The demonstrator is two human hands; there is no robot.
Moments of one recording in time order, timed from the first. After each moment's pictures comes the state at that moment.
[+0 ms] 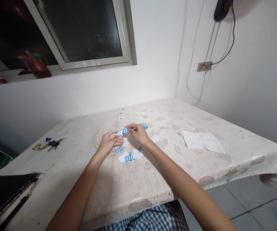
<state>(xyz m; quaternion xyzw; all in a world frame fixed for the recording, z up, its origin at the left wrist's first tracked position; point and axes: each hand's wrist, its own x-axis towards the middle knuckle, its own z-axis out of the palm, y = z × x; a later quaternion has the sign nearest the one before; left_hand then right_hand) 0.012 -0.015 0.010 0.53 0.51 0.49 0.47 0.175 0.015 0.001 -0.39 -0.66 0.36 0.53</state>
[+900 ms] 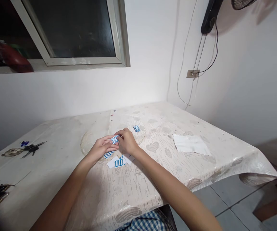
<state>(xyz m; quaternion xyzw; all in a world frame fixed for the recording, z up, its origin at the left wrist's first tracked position) 0.017 -0.016 0.009 0.55 0.45 0.44 0.54 0.164 0.008 -0.006 -0.44 -0.73 0.23 0.48</state>
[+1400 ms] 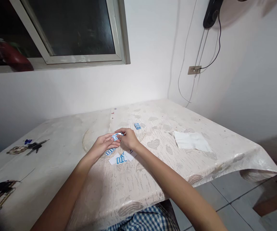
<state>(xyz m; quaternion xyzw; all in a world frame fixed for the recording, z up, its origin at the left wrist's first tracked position) 0.015 -0.015 0.008 0.57 0.44 0.43 0.54 0.164 0.018 -0.014 -0.40 -0.68 0.35 0.50</state>
